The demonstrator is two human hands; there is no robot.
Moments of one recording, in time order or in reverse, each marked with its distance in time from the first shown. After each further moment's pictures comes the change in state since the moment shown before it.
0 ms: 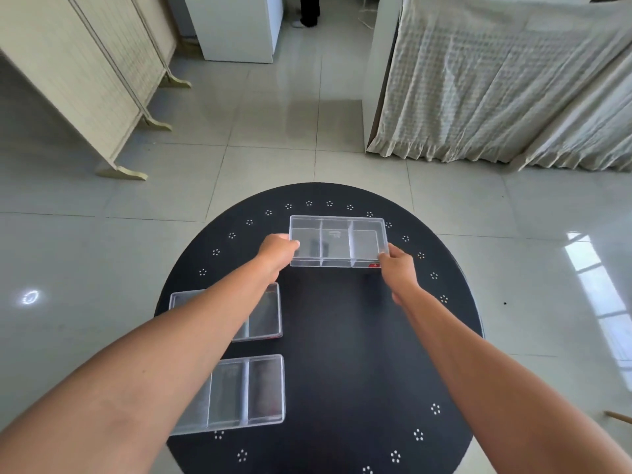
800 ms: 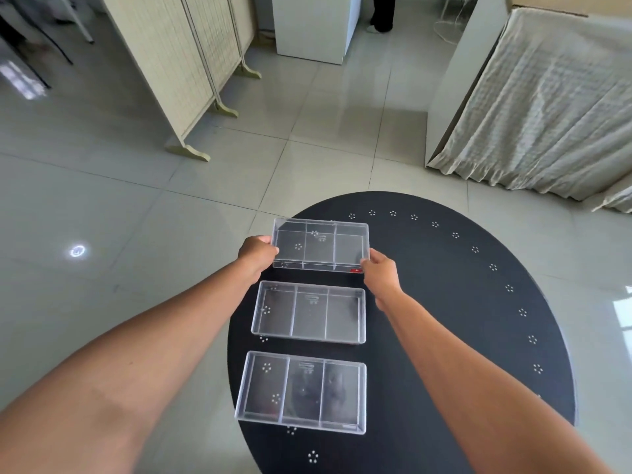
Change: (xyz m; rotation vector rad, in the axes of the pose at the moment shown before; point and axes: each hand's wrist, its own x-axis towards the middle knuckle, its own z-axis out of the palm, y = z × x) left_hand 0.026 -0.094 -0.192 -0.111 0.250 -0.119; right_hand -0.052 -0.043 0.190 -0.080 -0.258 -0.027
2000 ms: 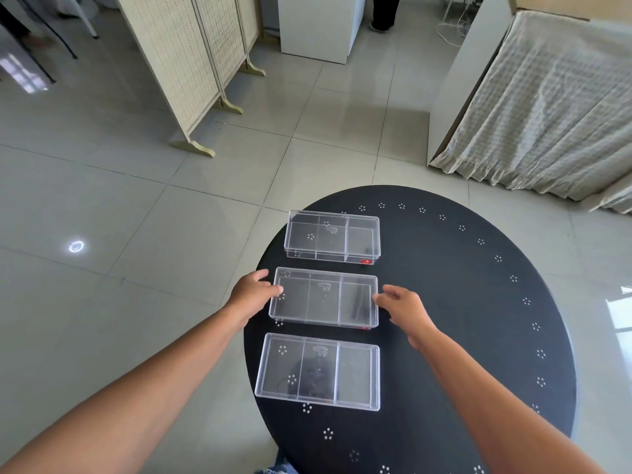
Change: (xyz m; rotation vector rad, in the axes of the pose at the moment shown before) left_hand -0.057 -0.091 -0.043 0.037 -0.171 -0.005; right_hand -0.075 0.044 -0.021 -0.174 -0.049 0.114
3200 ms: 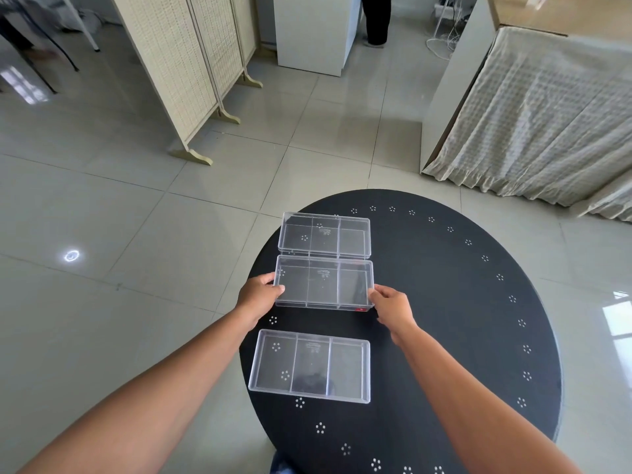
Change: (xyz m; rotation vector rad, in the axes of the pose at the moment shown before) left_hand -0.004 -0.006 0.027 -0.024 0.050 0.013; right_hand -0.010 0.004 0.010 0.159 0.056 -0.060
